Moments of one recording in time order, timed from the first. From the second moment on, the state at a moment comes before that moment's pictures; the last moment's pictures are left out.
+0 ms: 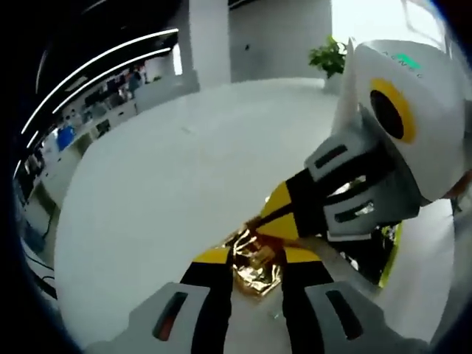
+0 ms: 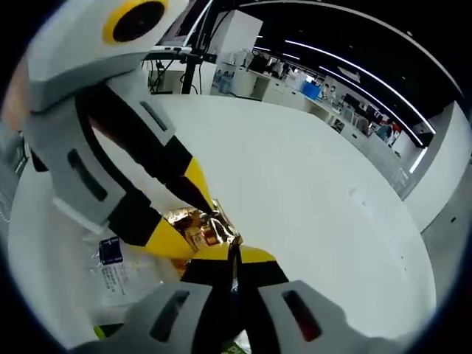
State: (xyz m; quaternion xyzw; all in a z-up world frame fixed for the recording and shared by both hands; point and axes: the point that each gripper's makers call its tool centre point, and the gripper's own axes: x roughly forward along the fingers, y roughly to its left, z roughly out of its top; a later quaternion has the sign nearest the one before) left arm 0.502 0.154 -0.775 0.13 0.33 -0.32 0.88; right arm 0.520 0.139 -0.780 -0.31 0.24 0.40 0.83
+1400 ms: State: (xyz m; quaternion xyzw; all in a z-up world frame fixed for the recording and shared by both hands) left arm 0.500 0.153 -0.780 0.14 0.35 -0.33 0.87; right arm 0.523 0.131 -0.766 -0.31 0.22 0.39 0.84
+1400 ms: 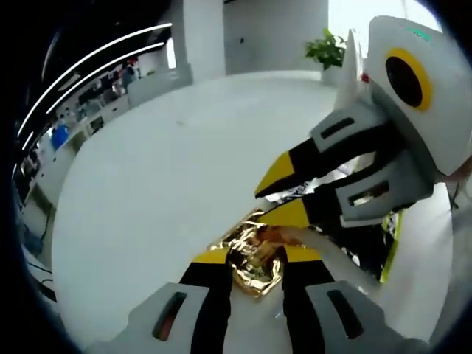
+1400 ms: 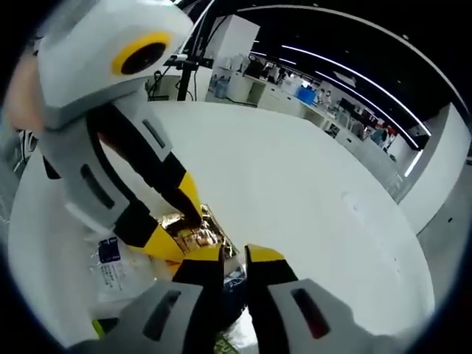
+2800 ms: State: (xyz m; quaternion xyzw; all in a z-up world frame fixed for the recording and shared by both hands) left arm 0.469 0.191 -0.753 0.08 0.37 -0.28 0.88; right arm 0.455 0.101 -0.733 -0.21 0.23 0.39 0.87
